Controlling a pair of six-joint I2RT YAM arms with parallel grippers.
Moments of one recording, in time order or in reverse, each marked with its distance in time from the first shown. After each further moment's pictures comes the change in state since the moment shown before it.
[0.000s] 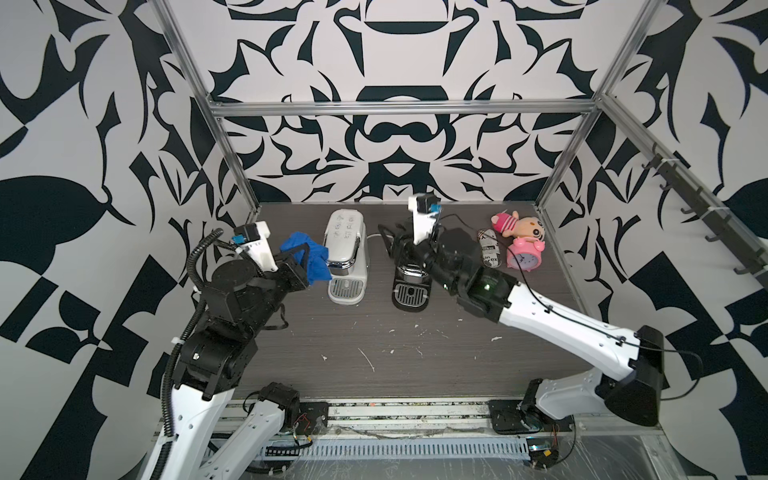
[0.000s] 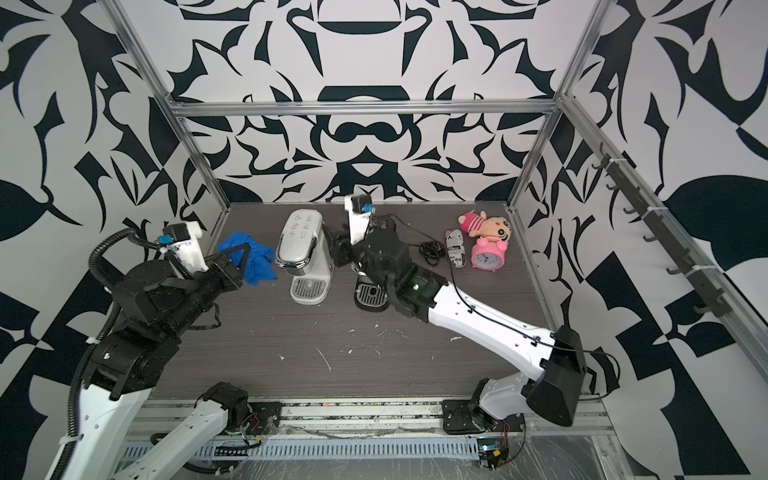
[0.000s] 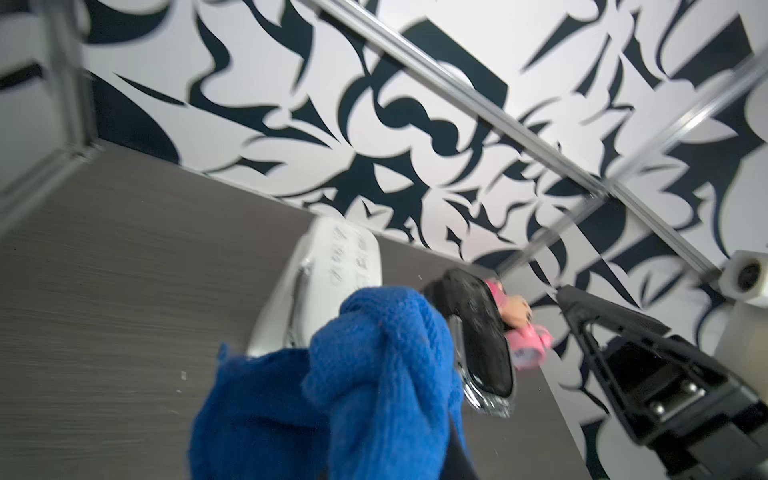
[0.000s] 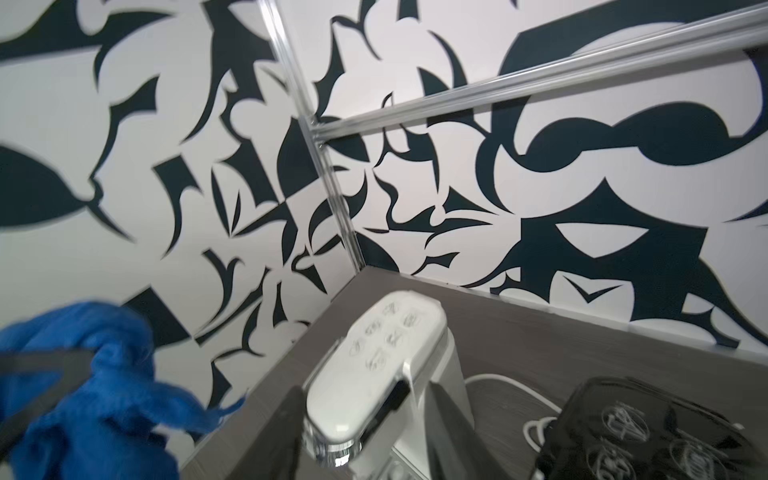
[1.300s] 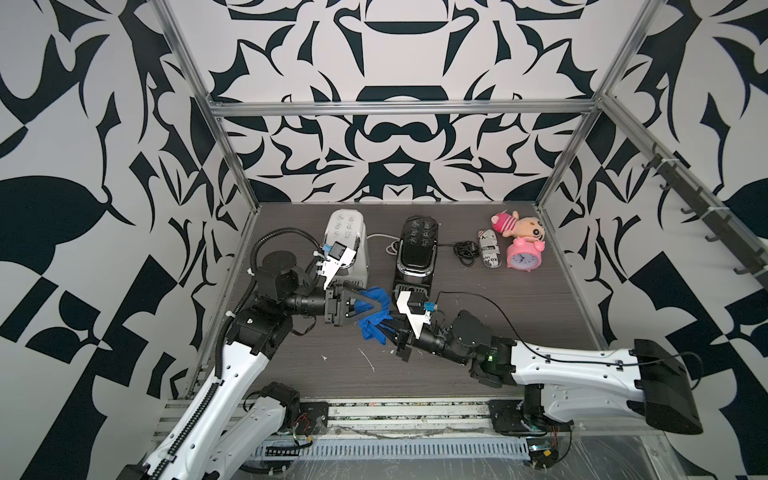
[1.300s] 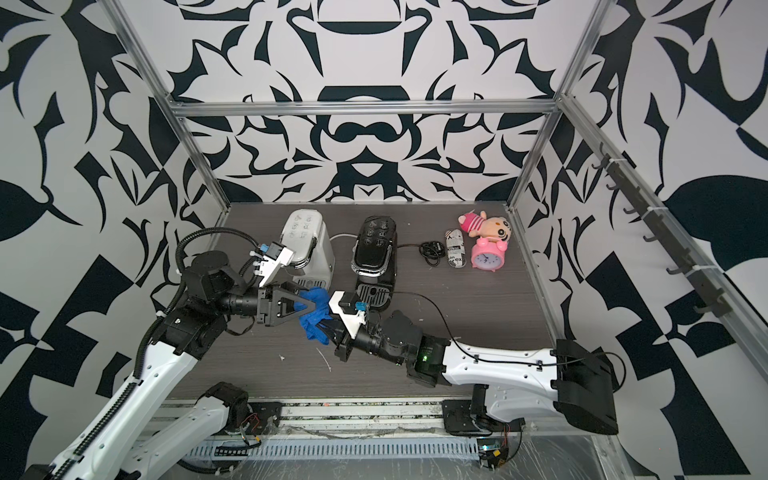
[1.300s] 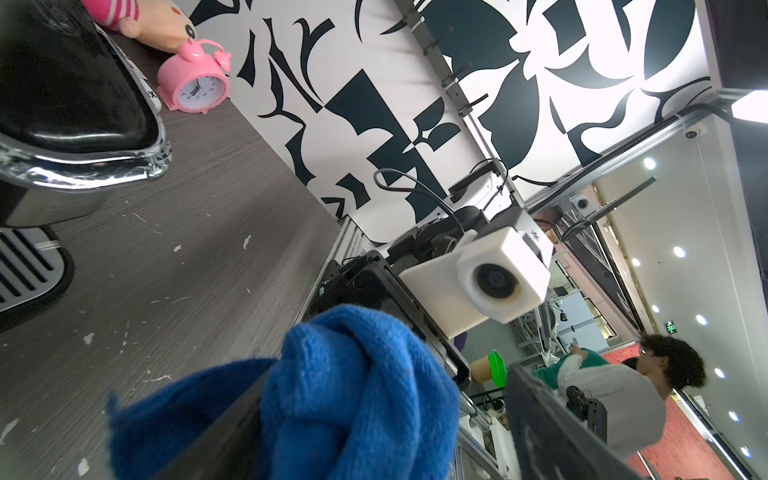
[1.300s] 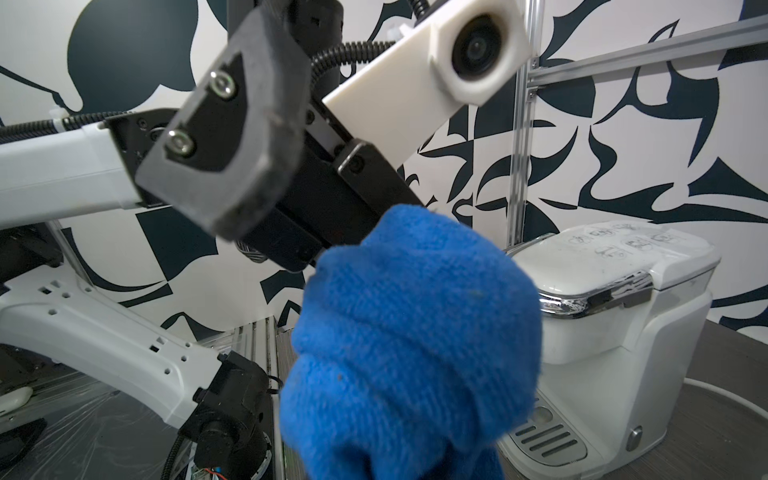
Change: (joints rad) left arm -0.049 0.106 -0.291 0.363 1.287 -0.101; right arm 0.337 -0.279 -0.730 0.581 -0.198 -0.187
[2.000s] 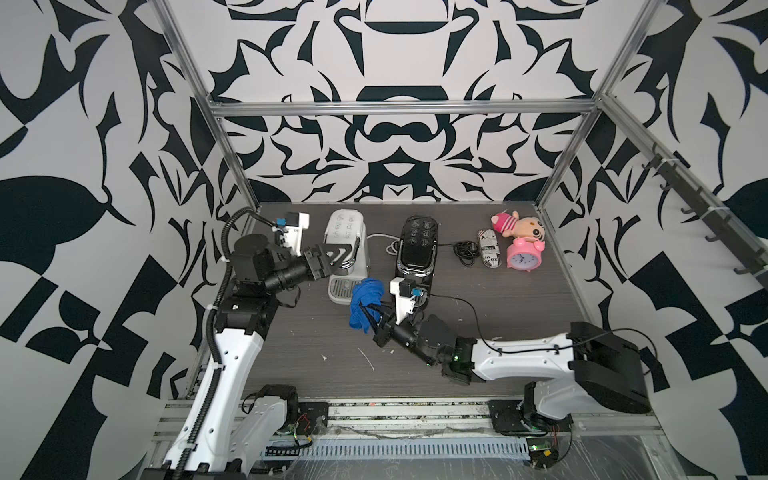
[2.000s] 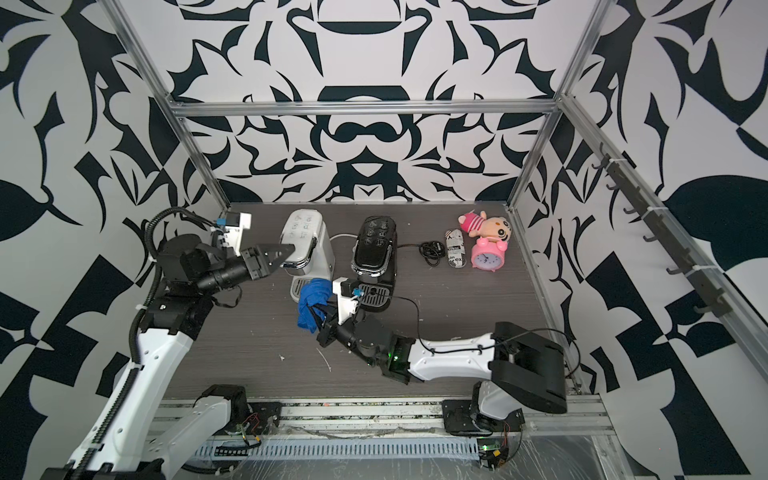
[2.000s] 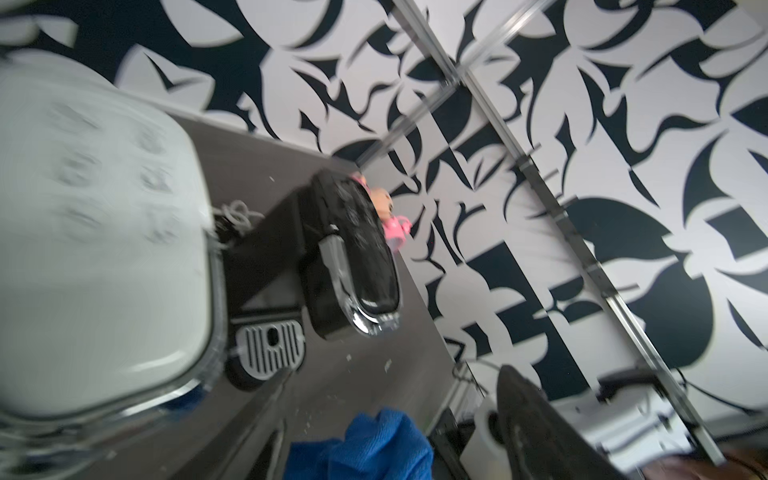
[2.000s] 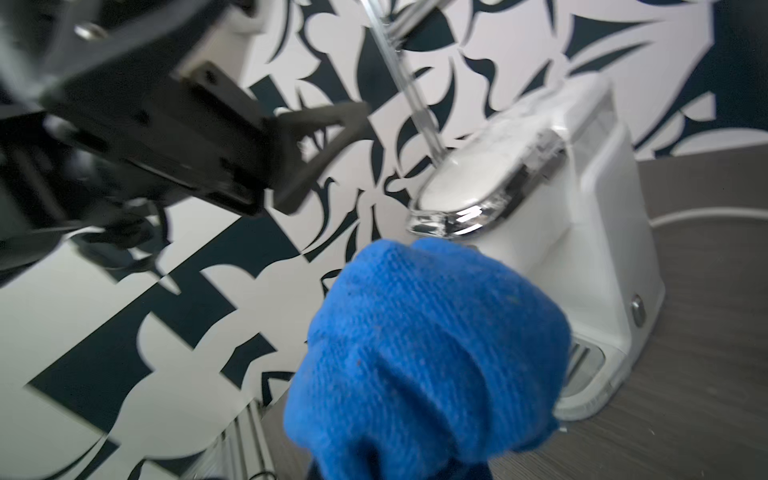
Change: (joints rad) left arm 0.214 0.053 0.059 -0.009 -0.354 -0.005; right arm 0.018 0.233 0.003 0.230 0.232 0.344
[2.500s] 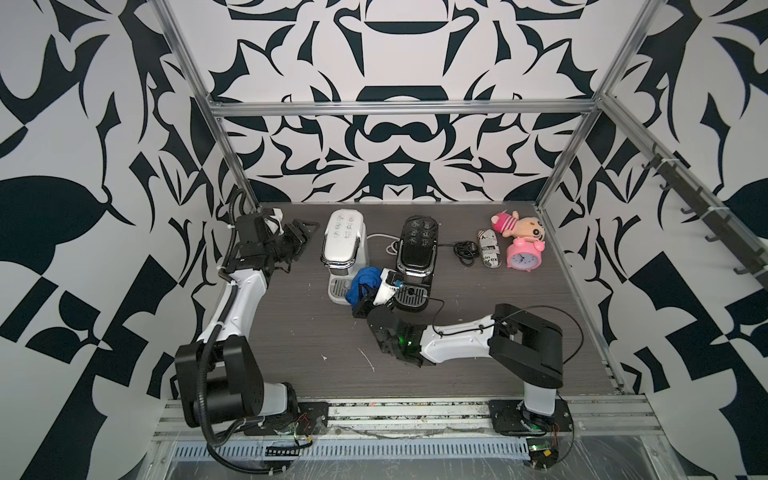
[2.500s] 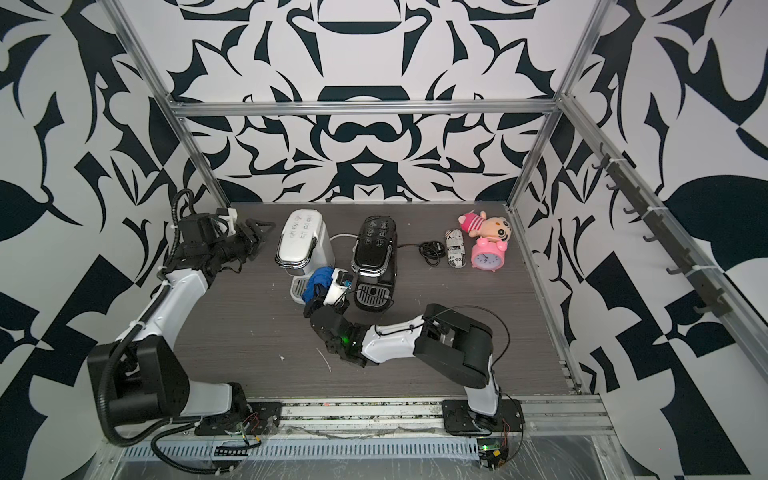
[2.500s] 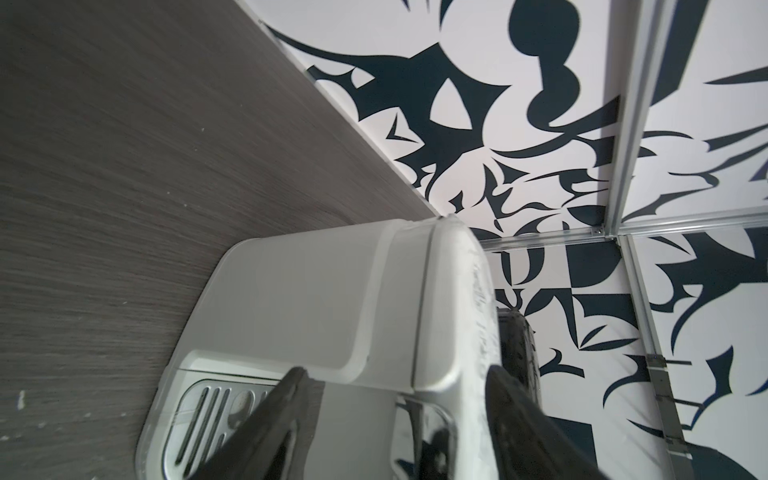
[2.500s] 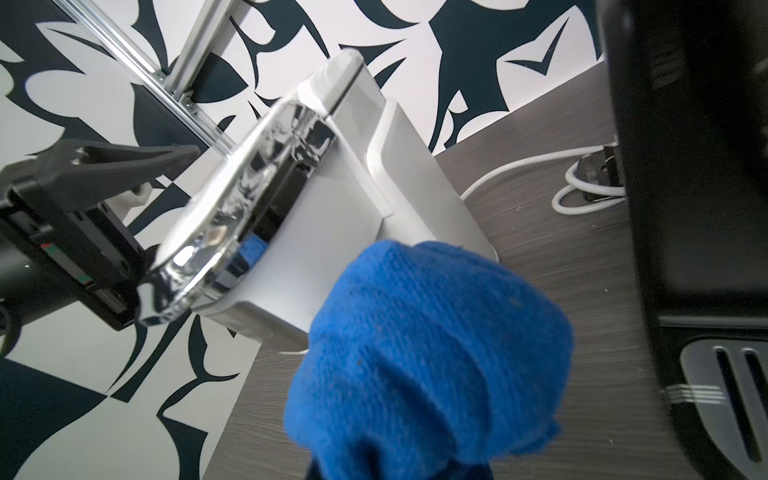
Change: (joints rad) left arm 0.303 0.466 0.121 0.096 -0.159 -0.126; right arm -0.036 0.446 0.318 -0.126 0.536 0.351
